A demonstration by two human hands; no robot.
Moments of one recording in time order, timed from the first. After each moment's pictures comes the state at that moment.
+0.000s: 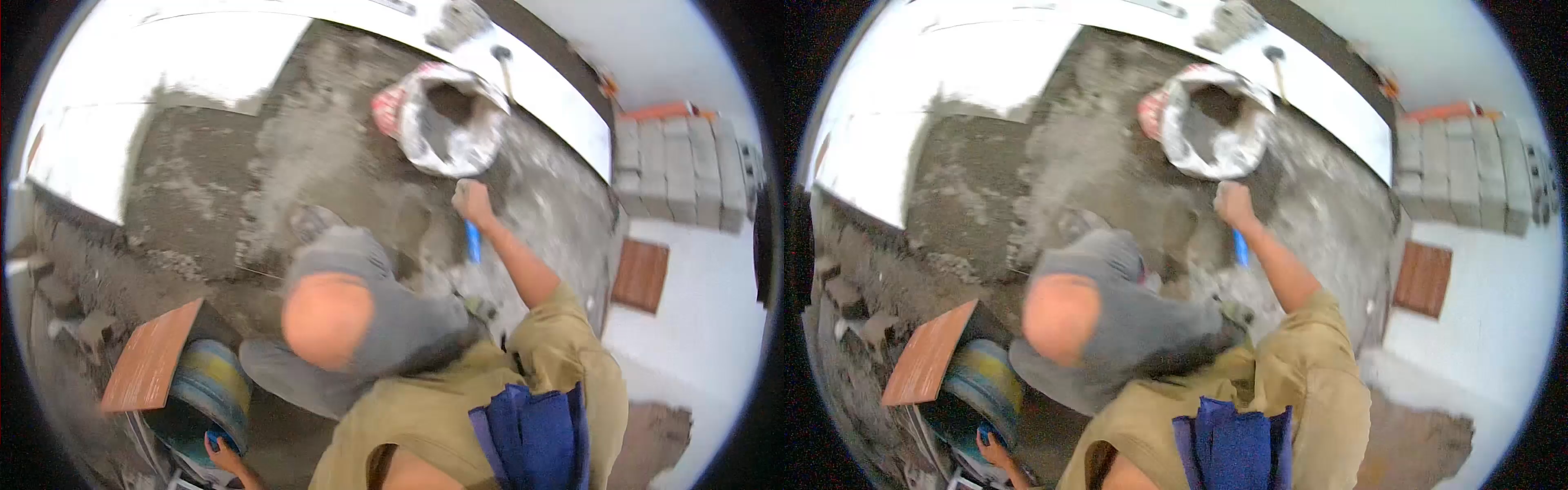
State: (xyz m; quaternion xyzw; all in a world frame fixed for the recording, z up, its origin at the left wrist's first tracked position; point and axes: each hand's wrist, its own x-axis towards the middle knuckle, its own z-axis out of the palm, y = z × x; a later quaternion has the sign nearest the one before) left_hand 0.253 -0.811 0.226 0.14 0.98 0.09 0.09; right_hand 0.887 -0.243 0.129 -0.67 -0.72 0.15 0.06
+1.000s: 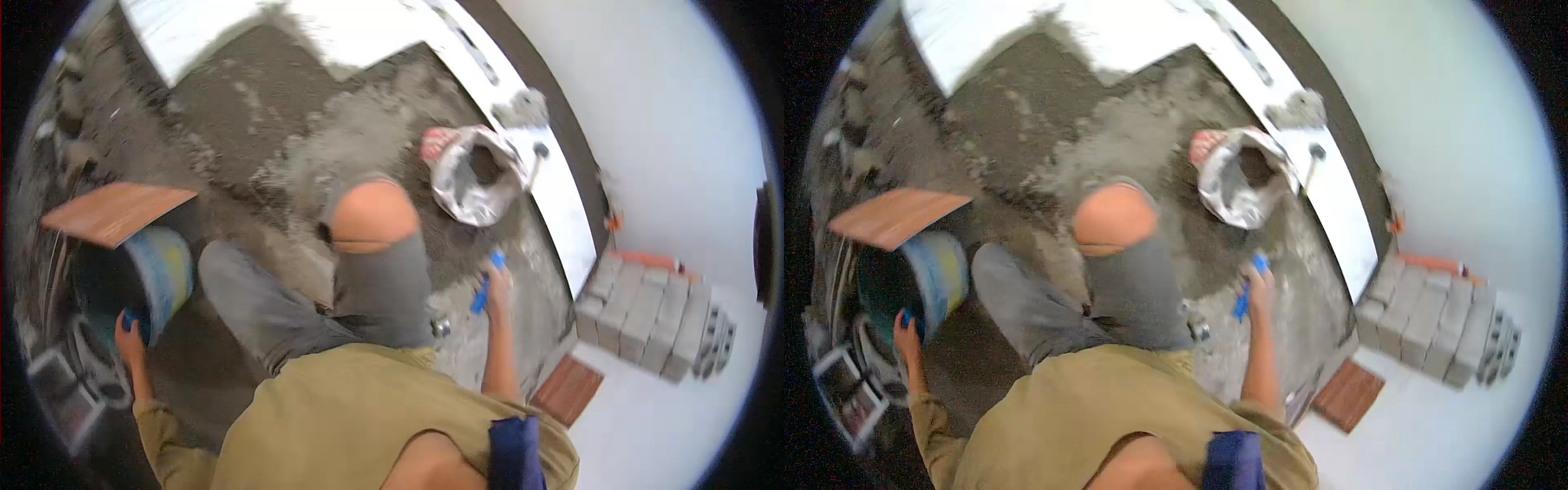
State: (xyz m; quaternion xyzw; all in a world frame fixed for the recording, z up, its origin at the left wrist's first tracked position) left_hand 0.249 -0.835 0.218 0.11 0.97 0.15 0.14; right_hand 0.910 -0.322 0.269 -0.72 -0.38 0.51 0.28
